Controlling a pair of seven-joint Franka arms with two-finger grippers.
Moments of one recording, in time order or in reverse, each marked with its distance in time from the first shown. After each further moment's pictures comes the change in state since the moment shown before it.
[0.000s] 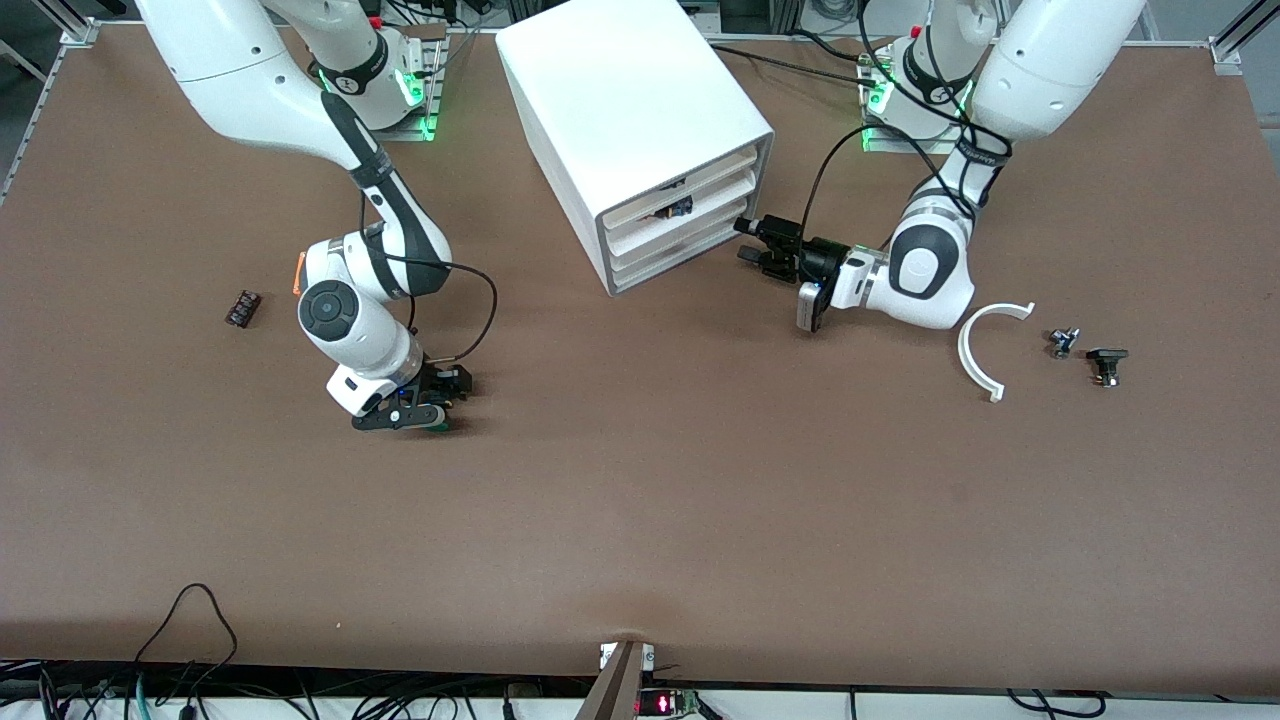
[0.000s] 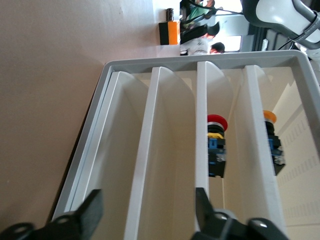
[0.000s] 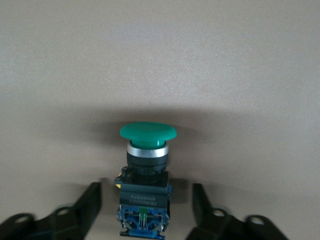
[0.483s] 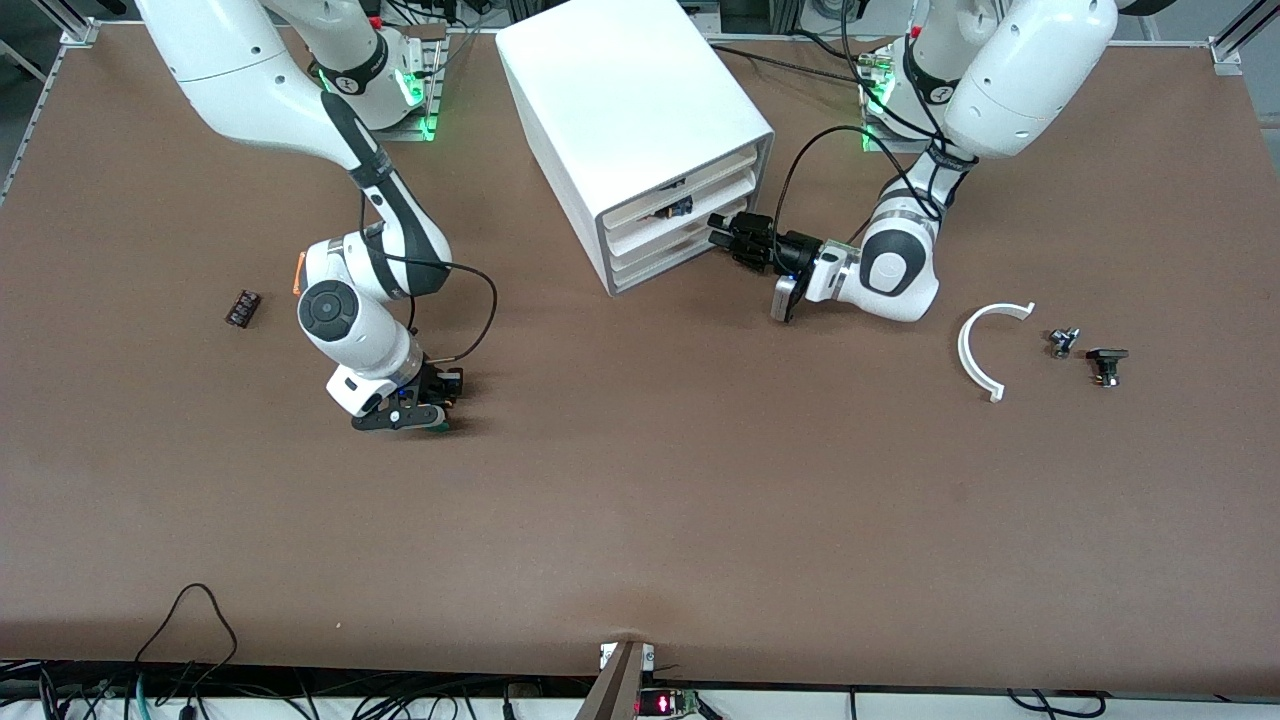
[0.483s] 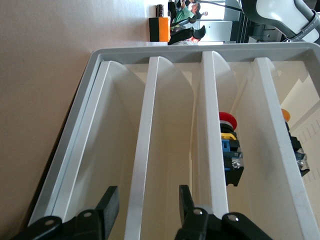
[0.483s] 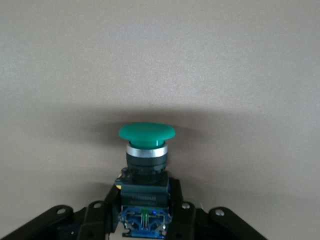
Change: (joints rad) left arm -0.007 0.064 -0.055 -0.002 -0.064 0.001 0.035; right arm 0.000 0.000 0.000 0.003 0.000 0.000 0.000
